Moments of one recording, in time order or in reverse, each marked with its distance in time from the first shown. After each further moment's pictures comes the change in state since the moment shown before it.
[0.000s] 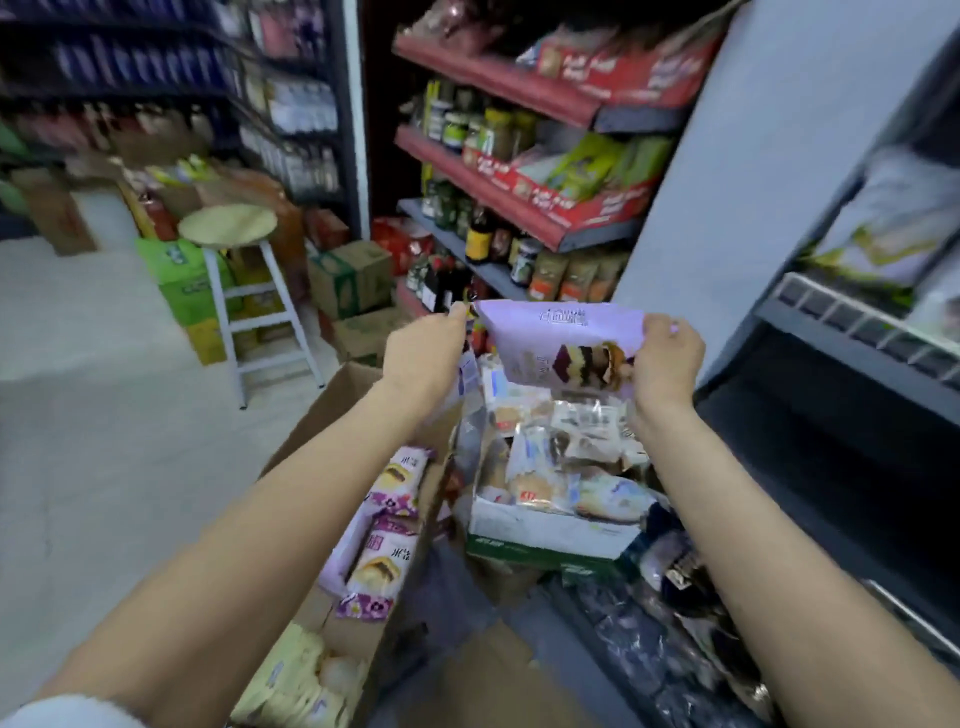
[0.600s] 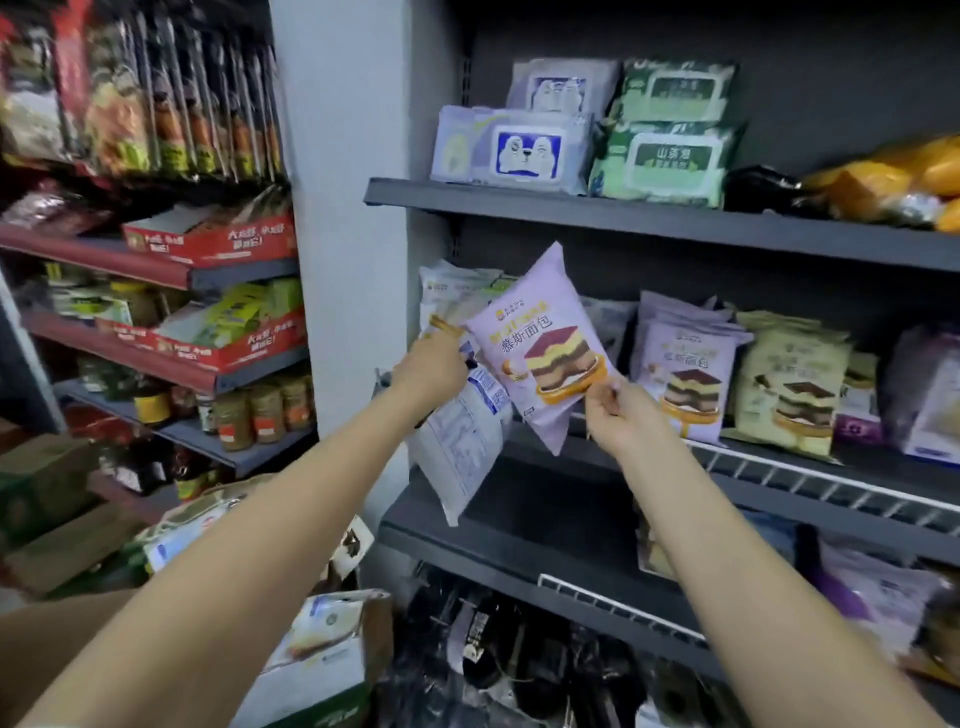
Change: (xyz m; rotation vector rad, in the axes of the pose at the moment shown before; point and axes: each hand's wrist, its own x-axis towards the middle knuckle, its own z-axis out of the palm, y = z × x) left_hand 0.026 0.415 -0.093 -0.557 -0.142 0.314; right_hand 0.095 -0.099 -0.382 0.624 0.104 0.154
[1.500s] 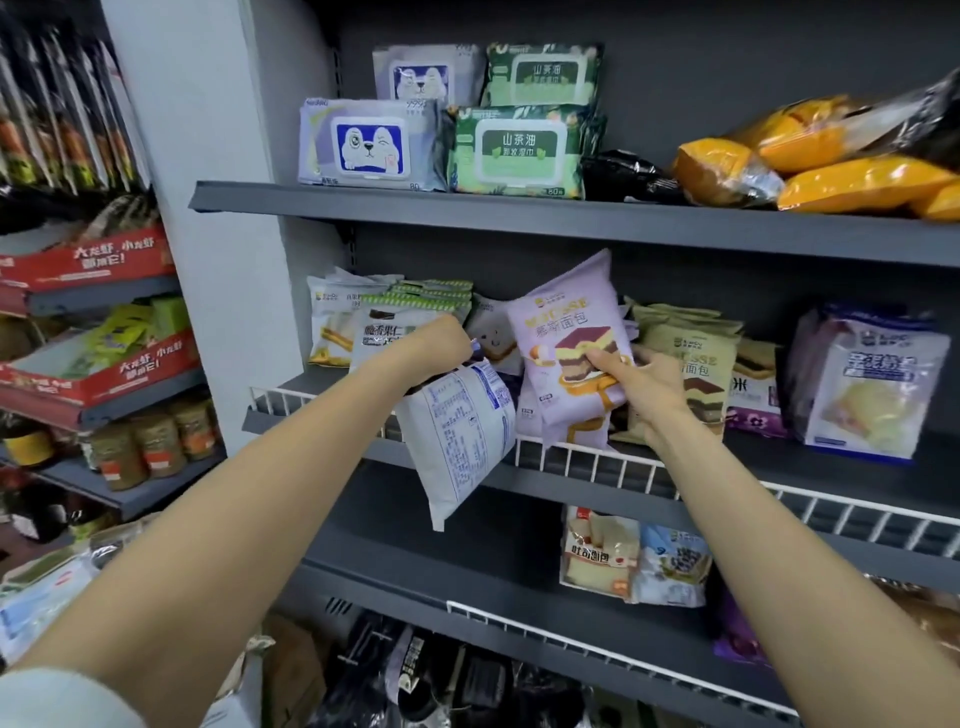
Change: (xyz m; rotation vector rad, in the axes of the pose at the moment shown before) left_hand 0.056 0.147 0.079 -0.098 -0.274 0.069; right_hand 0.077 -0.115 -0.132 -0.590 0.126 -0.366
